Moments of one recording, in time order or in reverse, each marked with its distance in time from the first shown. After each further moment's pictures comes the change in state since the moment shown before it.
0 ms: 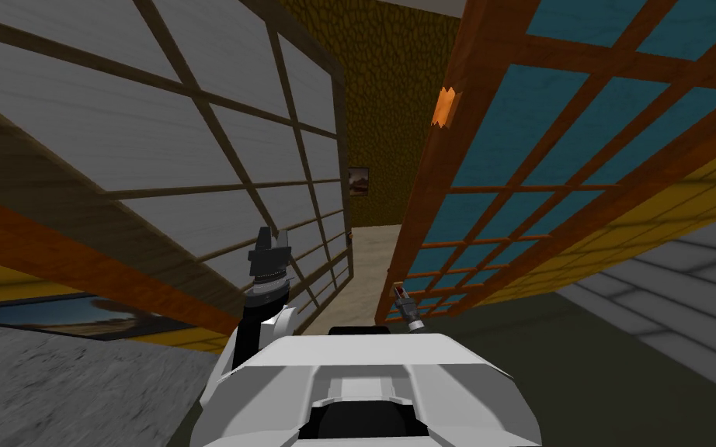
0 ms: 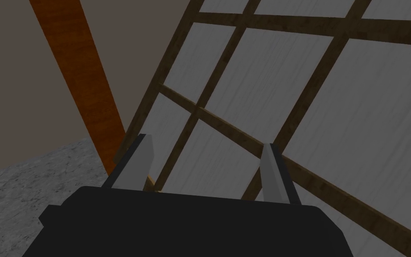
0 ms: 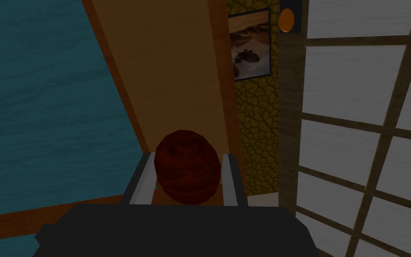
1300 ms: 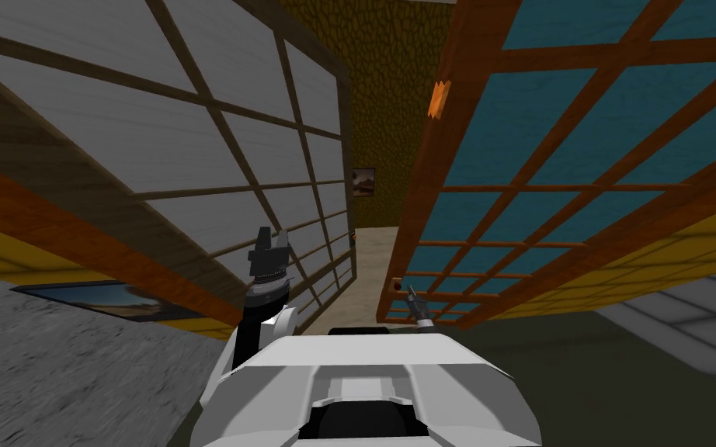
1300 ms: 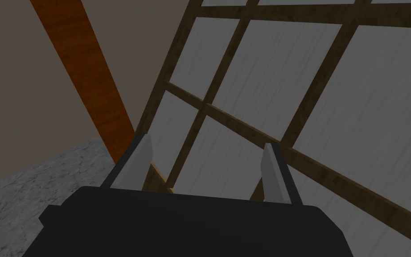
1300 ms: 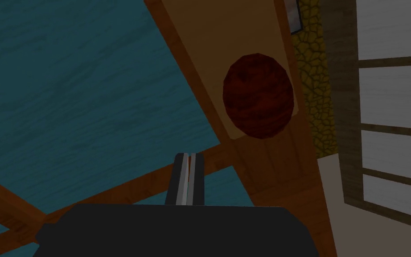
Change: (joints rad) arm -0.033 -0.040 -0.053 0.038 -0.151 -0.041 -0.192
